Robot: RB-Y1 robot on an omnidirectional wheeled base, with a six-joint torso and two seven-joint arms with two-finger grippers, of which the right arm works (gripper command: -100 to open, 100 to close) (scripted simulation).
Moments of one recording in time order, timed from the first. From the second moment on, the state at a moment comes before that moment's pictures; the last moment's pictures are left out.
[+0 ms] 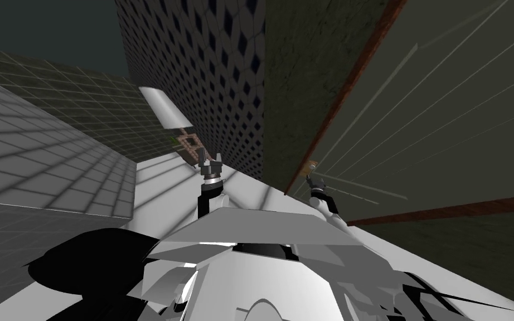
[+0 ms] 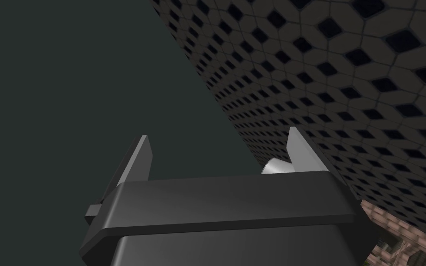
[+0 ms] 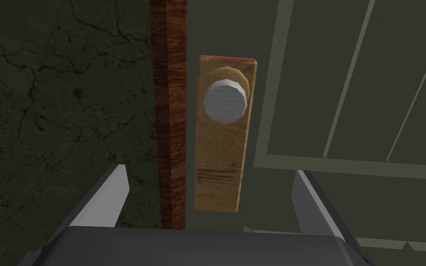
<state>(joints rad) 0.08 -0.49 0.06 -1.21 -1.10 -0.52 -1.02</state>
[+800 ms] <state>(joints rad) 0.05 -0.49 0.05 -1.15 -1.12 -0.52 -1.04</state>
